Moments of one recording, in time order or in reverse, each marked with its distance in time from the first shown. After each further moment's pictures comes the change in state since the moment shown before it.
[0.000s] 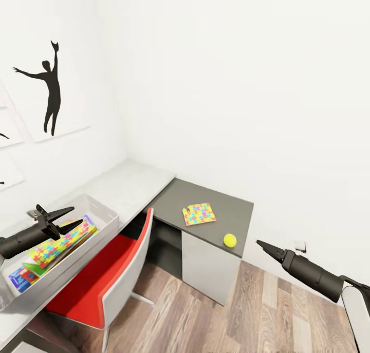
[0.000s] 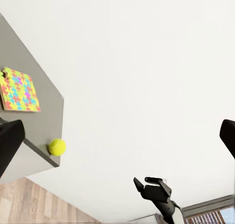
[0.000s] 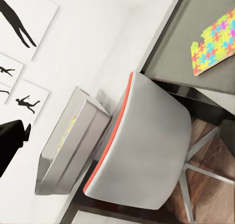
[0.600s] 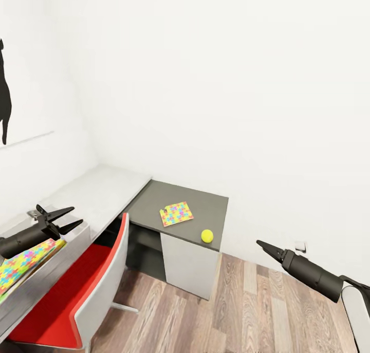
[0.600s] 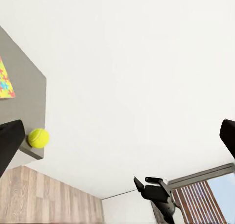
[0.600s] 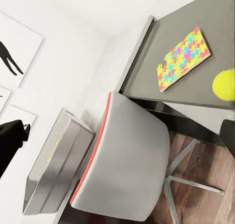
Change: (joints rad) left arm 0.000 0.000 0.000 0.000 -0.001 -0.001 0.000; right arm 0.000 0.001 0.000 -0.001 0.002 -0.002 -0.001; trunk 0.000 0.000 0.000
